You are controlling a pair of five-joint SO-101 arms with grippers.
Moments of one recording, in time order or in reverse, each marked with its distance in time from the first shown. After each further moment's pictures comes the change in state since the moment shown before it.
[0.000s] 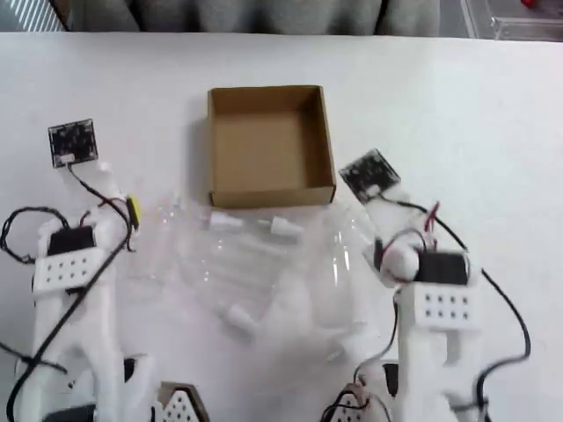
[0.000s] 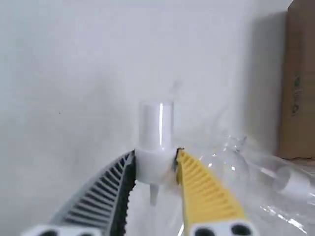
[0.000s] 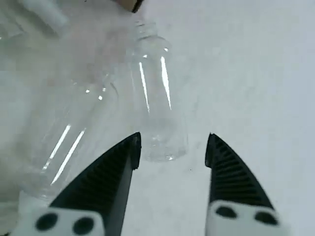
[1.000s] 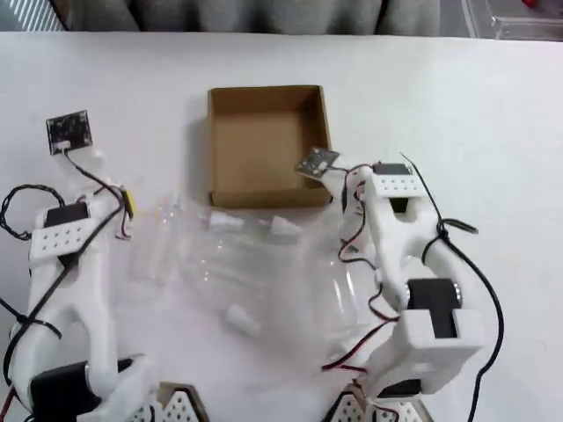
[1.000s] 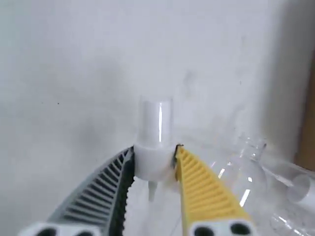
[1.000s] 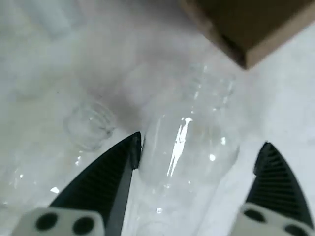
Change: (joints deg) left arm -2.0 12.9 -7.2 -0.4 0.0; right arm -5.0 57.0 -26.3 -5.5 12.6
